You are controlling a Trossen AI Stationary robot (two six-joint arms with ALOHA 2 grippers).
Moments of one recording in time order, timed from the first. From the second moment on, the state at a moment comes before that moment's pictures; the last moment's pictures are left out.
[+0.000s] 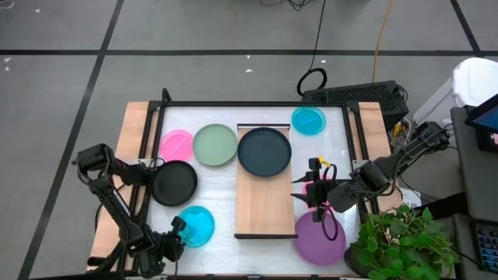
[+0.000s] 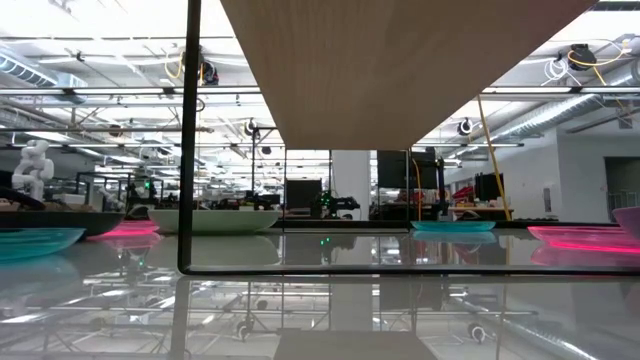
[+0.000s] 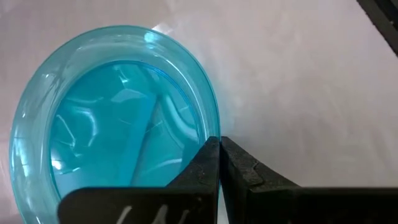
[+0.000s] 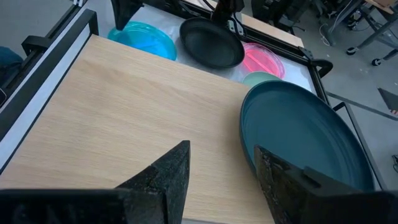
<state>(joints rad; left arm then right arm) -1.12 1.67 0.87 -0.50 -0.40 -0.54 0.56 1.19 1.11 -0.62 0.57 0.06</state>
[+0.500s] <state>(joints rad) -1.06 1.65 1.01 -0.68 -0.42 -0.43 0.56 1.19 1.11 -0.62 0.57 0.06</state>
